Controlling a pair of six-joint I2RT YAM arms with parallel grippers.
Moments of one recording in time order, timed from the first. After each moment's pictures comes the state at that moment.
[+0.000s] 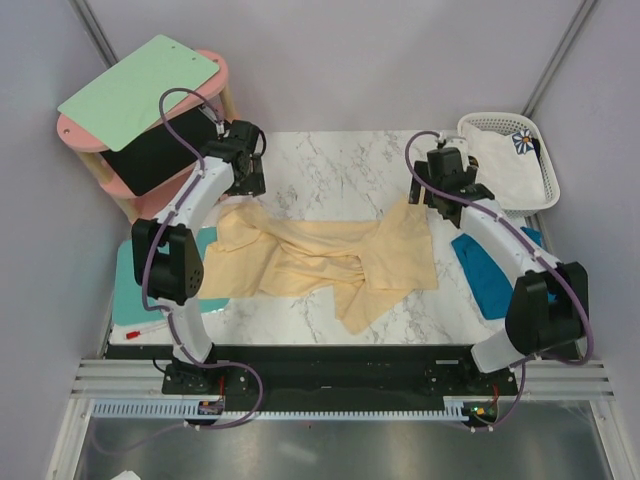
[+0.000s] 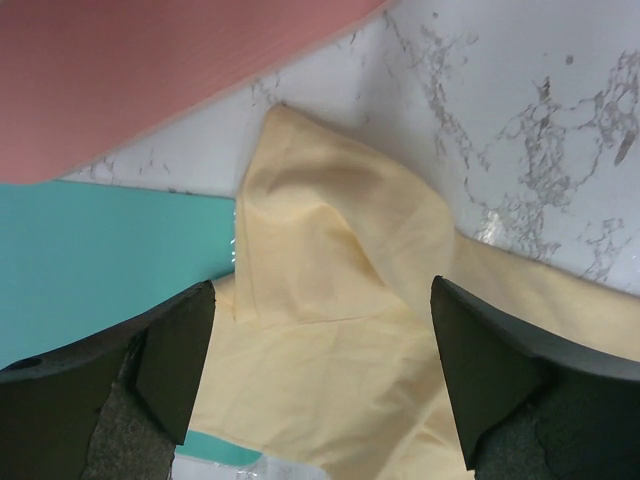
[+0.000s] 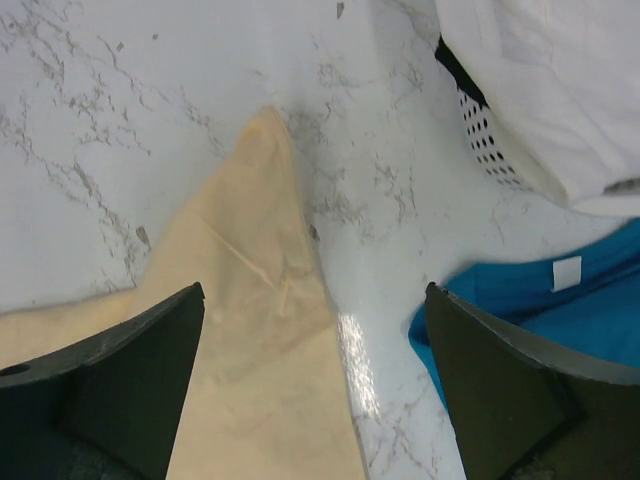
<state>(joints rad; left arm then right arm) -0.25 1.92 1.75 -0.90 -0.40 -0.35 0.26 1.59 1.26 -0.39 0.40 0.28</state>
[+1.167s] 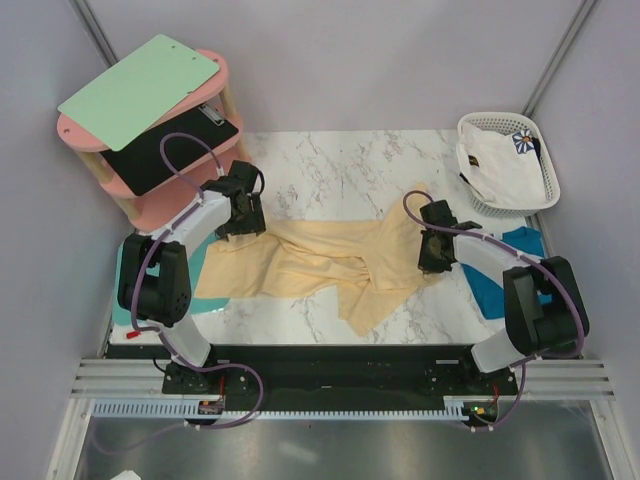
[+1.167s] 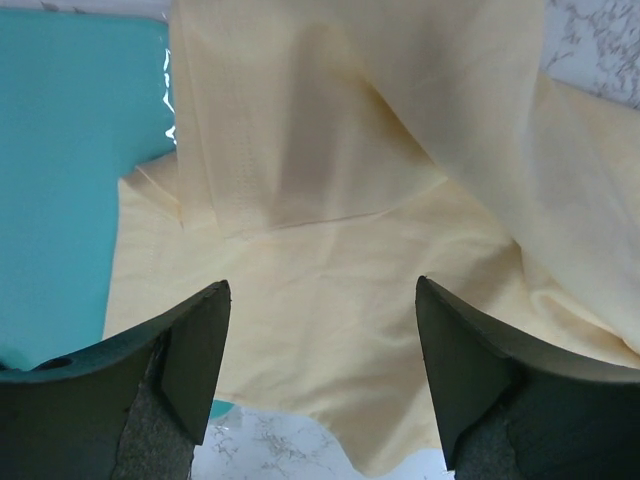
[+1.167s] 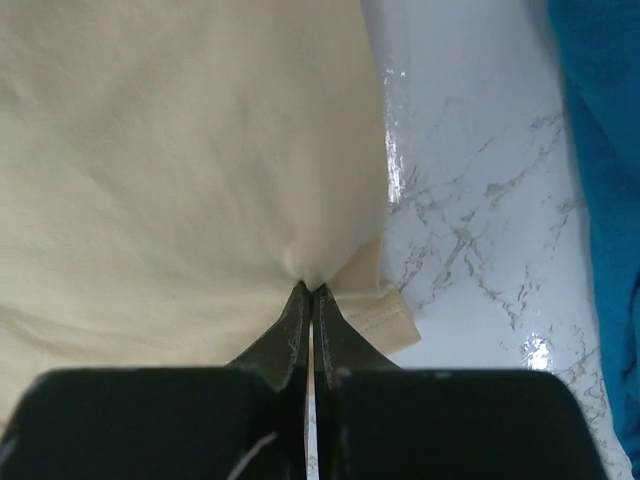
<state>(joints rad) -0.26 1.72 1.29 -0.76 -0.30 -0.44 0.26 1.53 0.83 -0.52 0.14 0.47</state>
